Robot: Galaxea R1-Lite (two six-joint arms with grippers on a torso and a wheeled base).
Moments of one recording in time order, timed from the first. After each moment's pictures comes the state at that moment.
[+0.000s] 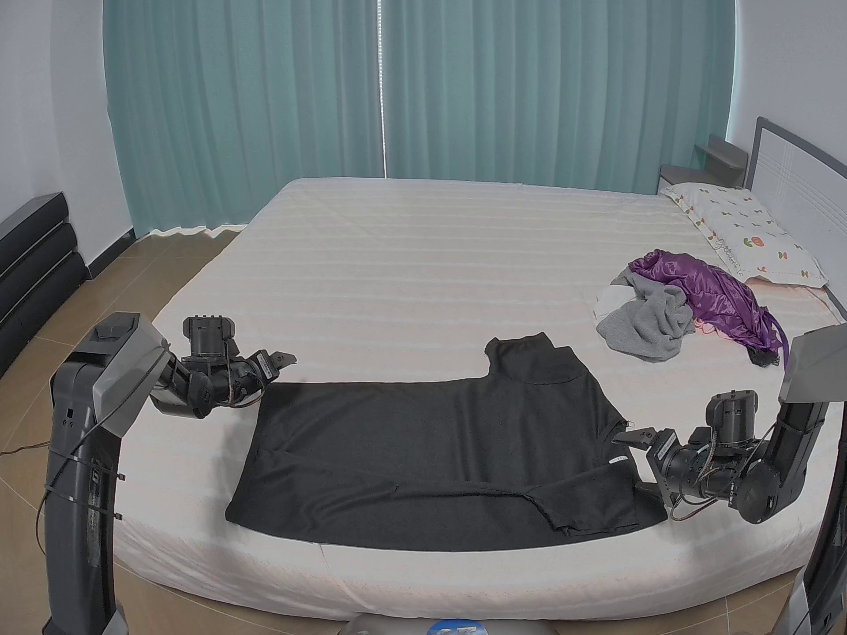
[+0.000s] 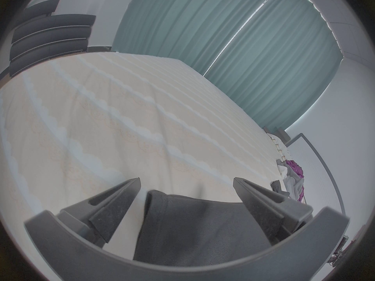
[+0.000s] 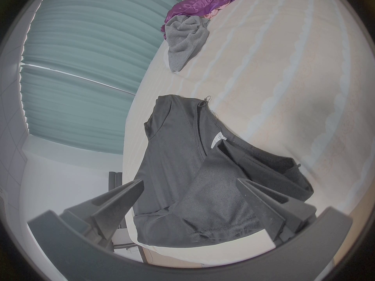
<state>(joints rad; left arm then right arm) 0.02 2.64 -1.55 -0.54 -0.26 -0.53 0.10 2.20 -0.34 -1.19 0.28 1.02</state>
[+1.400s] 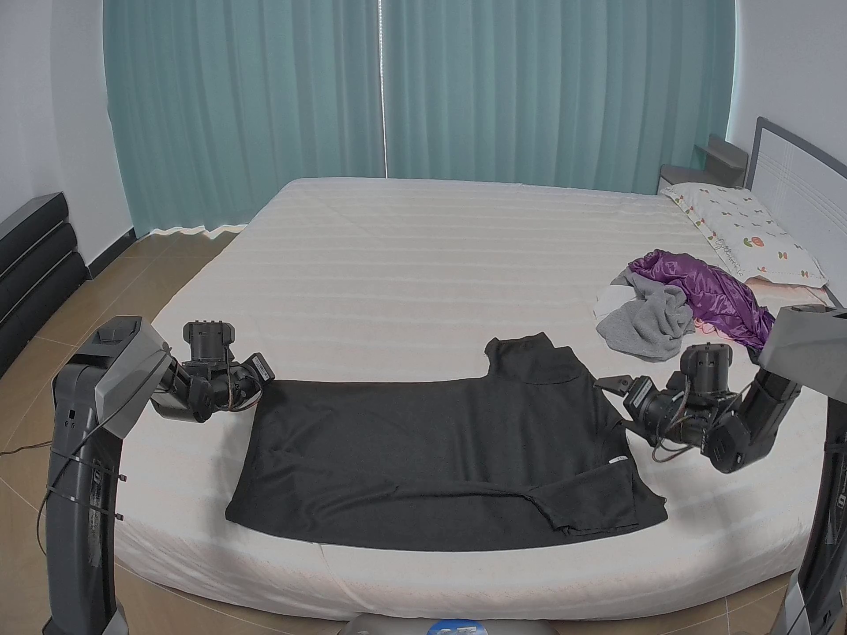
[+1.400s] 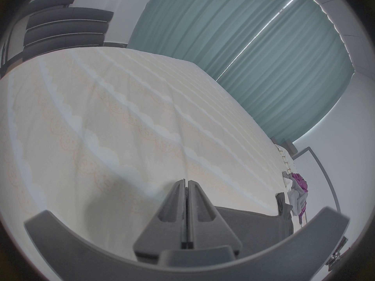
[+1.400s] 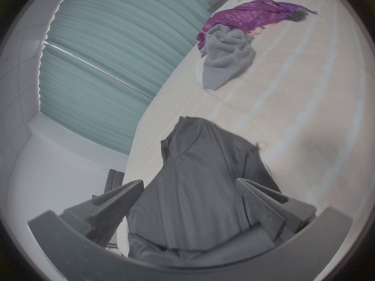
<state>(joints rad) 0.03 2.66 -1.54 -0.54 -0.19 -0.63 0.11 2.28 -0.71 -1.03 0.24 0.88</state>
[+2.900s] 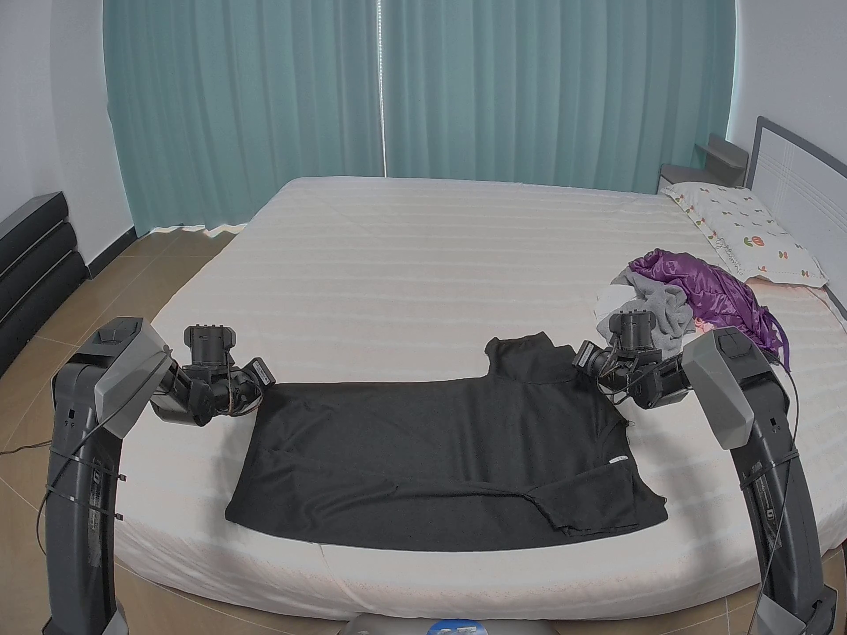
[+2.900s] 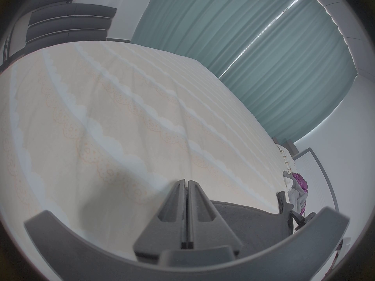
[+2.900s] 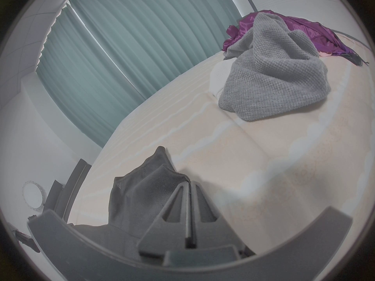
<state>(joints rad) 0.02 2.65 -1.51 -0.55 -0.19 -0.65 0.11 2.84 -1.89 -0.43 0.07 0.60</state>
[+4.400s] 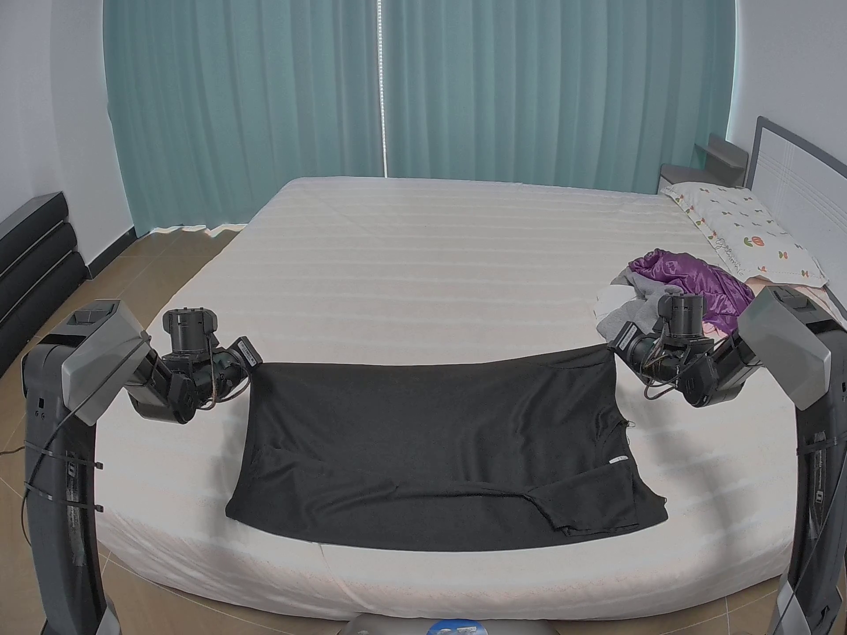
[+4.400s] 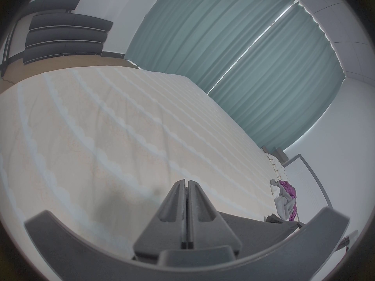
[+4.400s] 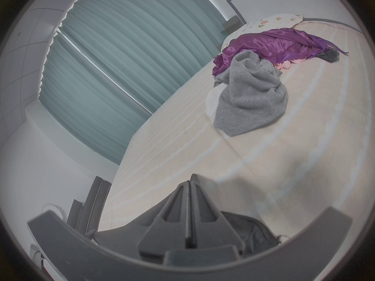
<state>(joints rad) 0.03 2.50 -1.32 -0.72 -0.19 -0.65 0.06 2.47 -1.31 -0.70 0.13 0.74</state>
